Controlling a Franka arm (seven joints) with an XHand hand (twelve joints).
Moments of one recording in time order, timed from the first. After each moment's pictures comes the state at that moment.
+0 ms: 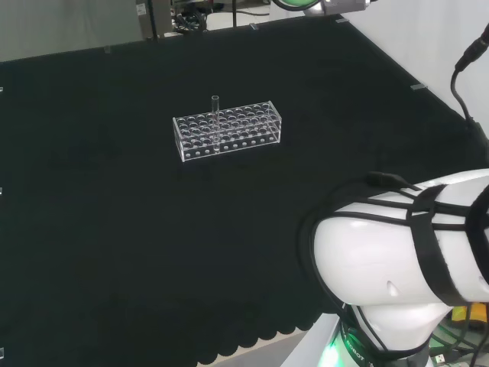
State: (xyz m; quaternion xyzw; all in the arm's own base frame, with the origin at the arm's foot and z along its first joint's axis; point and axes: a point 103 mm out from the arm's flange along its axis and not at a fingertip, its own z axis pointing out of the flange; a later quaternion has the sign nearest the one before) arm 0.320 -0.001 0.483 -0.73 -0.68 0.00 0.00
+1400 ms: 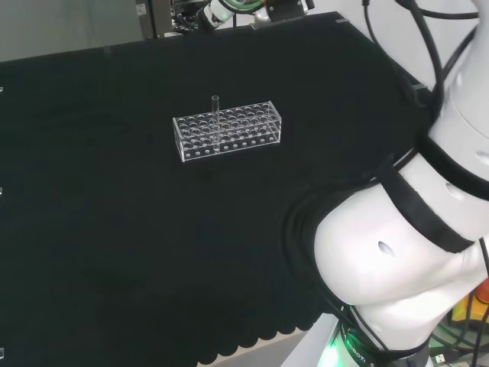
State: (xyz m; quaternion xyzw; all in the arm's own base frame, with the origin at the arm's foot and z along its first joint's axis) arm 0.456 0.012 0.391 -0.71 -0.69 0.11 0.08
